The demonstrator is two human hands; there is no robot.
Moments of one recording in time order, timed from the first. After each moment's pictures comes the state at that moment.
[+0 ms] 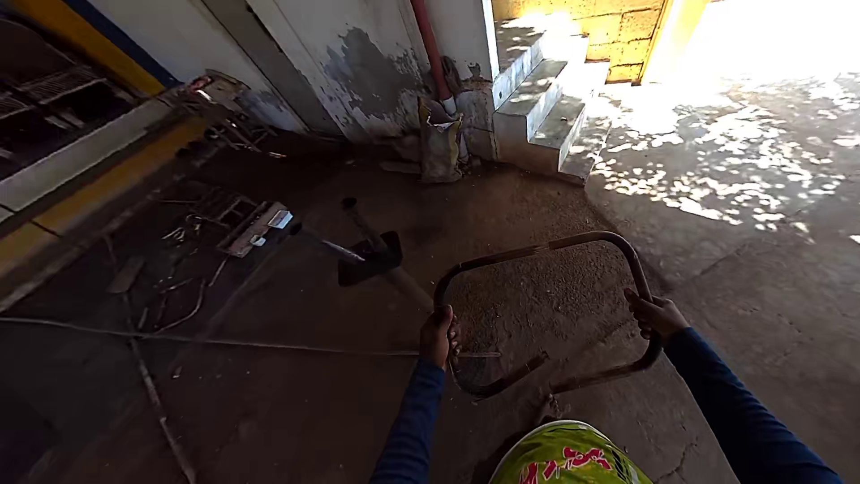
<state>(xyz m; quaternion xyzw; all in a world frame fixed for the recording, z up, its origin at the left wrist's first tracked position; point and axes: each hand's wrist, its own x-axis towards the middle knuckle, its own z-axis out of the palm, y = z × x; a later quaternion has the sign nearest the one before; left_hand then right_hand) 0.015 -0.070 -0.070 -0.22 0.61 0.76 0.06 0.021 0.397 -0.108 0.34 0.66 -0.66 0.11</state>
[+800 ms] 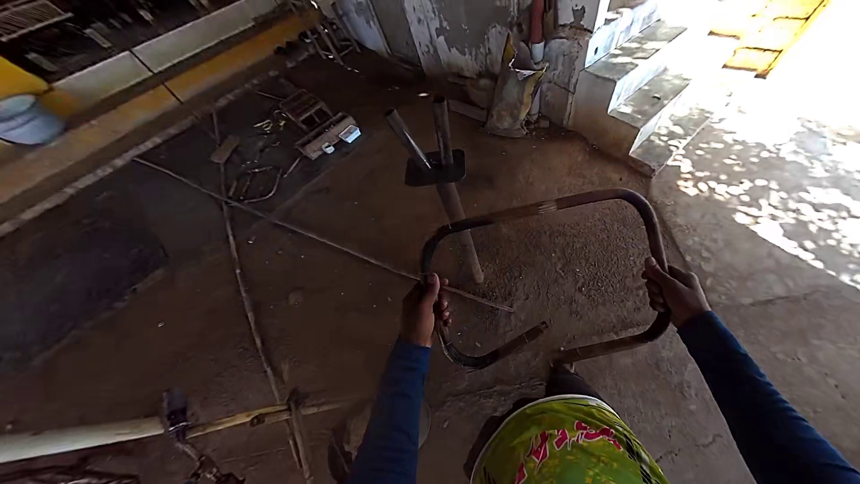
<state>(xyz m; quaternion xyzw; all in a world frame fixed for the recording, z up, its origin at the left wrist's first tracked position) 0.173 -0.114 -0.017 -0.25 0.62 0.74 -0.08 0.035 0.338 -0.075 0.14 0.71 -0.68 0.13</state>
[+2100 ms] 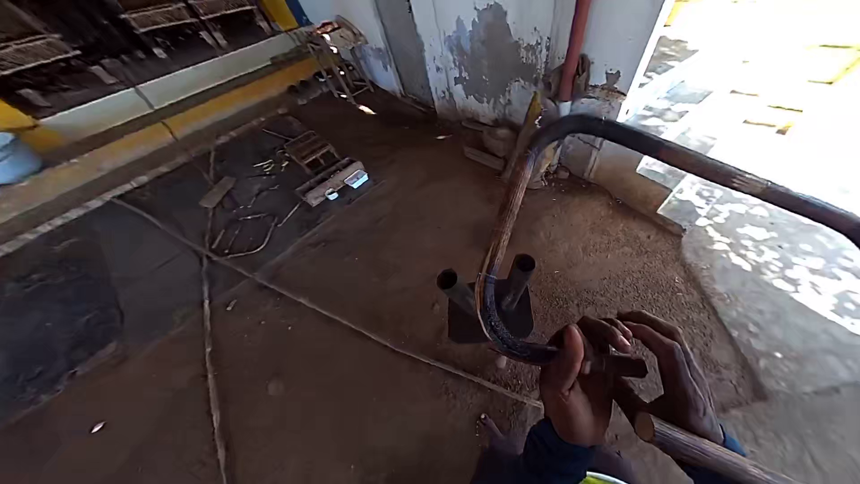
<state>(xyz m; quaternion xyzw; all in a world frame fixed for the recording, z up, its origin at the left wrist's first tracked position) -0.125 -0.112 0.048 0.10 0.20 0.97 -0.10 -0.145 0.030 0.037 -0.29 0.85 -0.38 -0.22</state>
